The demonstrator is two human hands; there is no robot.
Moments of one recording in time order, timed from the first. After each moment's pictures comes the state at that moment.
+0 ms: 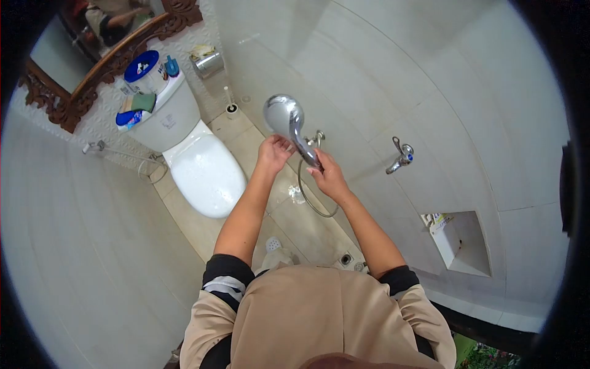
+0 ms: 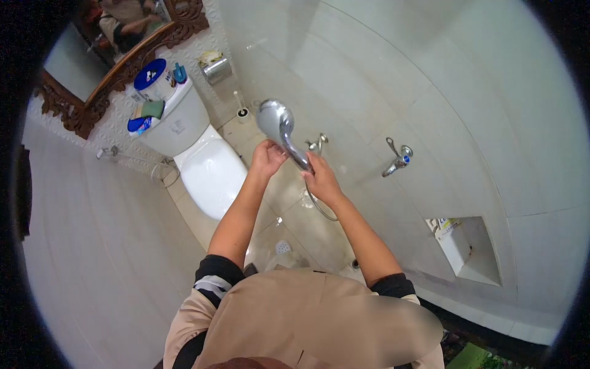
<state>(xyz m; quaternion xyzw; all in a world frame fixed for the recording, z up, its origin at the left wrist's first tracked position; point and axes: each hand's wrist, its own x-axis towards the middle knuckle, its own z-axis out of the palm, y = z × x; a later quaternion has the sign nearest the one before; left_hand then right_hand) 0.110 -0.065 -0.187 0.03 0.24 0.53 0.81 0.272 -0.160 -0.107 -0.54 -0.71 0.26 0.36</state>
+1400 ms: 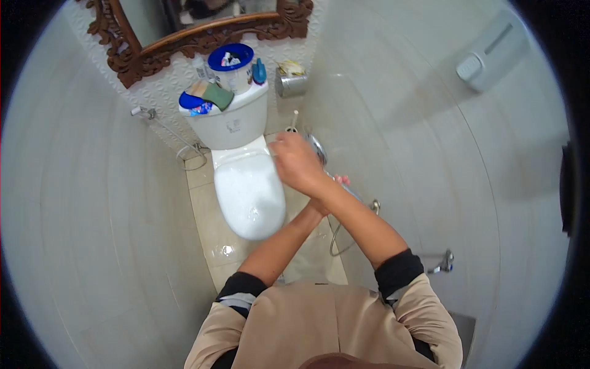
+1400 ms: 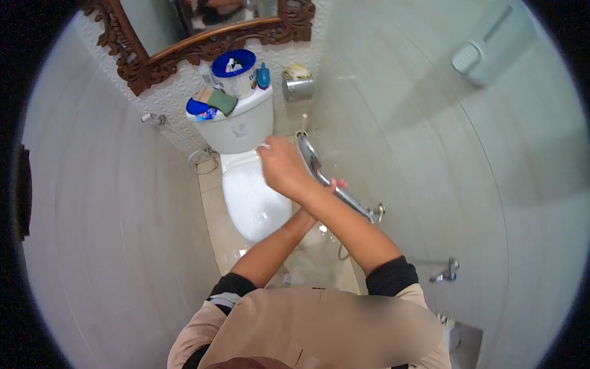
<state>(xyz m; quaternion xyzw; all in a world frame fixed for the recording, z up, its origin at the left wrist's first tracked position) 0.061 -0.019 -0.227 0.17 0.17 0.61 0.75 0.004 -0.009 -0.022 -0.25 -0.91 0.14 0.30</state>
